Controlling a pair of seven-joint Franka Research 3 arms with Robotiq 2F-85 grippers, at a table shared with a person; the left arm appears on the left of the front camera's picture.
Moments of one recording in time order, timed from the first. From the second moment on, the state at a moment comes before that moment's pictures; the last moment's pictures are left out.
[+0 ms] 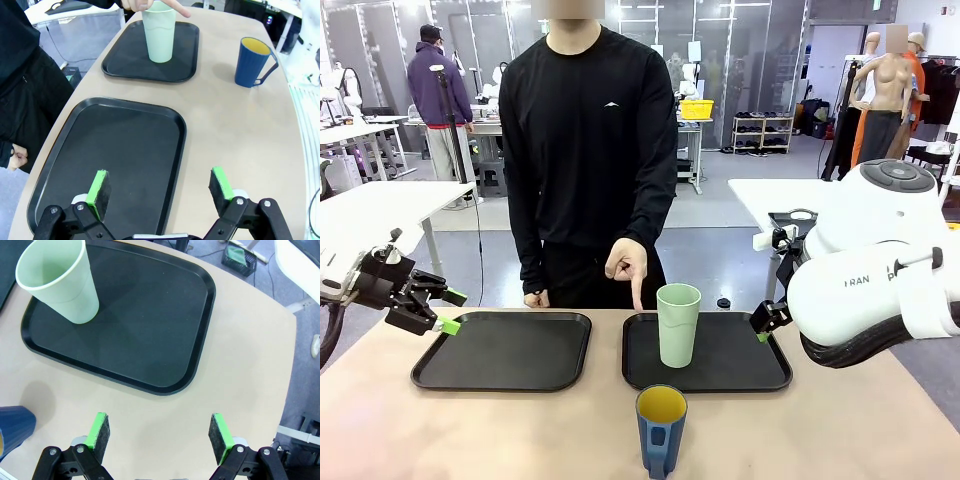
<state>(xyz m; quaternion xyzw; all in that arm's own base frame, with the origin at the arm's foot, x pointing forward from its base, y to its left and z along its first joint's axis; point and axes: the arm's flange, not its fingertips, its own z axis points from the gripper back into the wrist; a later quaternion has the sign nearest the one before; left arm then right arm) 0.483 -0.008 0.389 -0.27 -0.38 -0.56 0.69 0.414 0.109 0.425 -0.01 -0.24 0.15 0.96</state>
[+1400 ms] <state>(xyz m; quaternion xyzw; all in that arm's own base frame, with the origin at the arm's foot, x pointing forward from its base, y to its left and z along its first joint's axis) 0.483 -0.007 0.389 -0.27 -0.38 -0.56 0.69 0.425 0.065 0.416 -0.03 -0.22 0.24 0.95</state>
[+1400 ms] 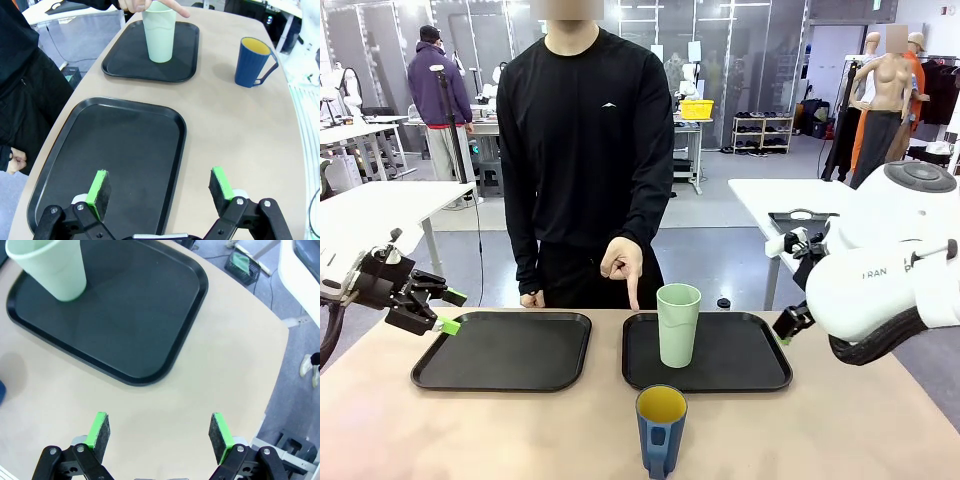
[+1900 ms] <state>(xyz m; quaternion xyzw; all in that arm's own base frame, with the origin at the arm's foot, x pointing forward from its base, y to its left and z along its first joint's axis) 0.483 -0.007 0.389 -0.27 -0.38 -0.56 0.69 0.433 0.037 0.396 -0.03 -0.21 0.37 0.91</state>
